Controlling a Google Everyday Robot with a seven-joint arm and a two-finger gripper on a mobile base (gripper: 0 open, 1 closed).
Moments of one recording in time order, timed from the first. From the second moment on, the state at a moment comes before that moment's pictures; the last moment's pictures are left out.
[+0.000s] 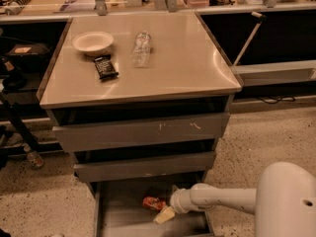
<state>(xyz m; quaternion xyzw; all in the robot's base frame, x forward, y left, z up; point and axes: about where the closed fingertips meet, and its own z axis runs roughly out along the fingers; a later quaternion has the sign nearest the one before) 0.513 -0.034 0.230 -0.44 0.83 0.23 0.26</state>
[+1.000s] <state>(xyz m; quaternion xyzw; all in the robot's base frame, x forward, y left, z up) 0.533 0.007 0.163 -0.45 0.82 0.25 0.25</state>
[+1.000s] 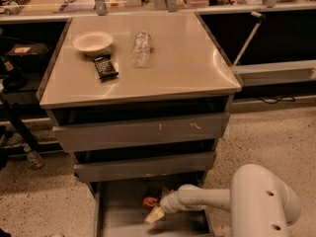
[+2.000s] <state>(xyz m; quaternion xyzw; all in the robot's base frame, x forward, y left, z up) 0.535 0.022 0.123 -0.45 0.83 0.24 0.24</state>
